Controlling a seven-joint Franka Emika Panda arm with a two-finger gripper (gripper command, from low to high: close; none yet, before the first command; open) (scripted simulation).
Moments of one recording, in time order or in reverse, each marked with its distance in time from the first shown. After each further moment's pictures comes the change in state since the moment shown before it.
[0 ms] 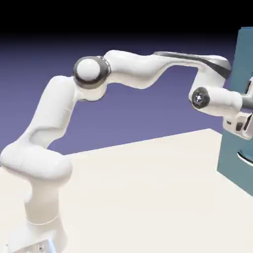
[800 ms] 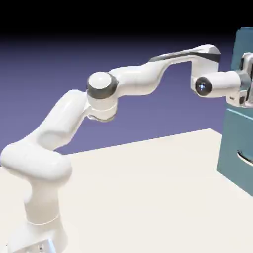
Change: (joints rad) arm 0.017 0.216 -0.131 0.245 0.238 -0.021 0.080
